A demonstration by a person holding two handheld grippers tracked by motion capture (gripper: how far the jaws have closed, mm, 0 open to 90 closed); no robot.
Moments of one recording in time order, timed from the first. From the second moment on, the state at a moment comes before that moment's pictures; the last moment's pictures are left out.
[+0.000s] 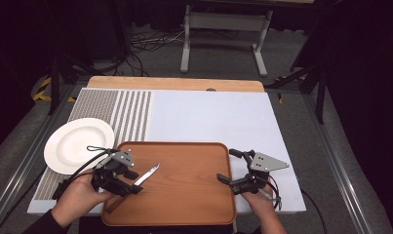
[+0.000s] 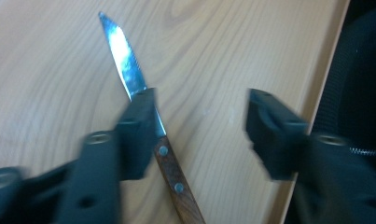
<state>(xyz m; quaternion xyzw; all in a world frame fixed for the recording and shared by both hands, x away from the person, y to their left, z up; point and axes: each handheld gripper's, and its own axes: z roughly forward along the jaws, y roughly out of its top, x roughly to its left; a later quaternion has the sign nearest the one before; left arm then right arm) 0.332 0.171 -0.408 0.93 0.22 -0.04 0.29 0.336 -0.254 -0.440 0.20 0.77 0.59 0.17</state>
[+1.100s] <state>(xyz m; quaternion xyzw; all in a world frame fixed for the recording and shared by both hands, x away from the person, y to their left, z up) 0.341 0.147 -0.441 0.98 0.08 0.01 0.19 0.338 -0.255 -0.442 0.20 0.77 0.59 0.16</state>
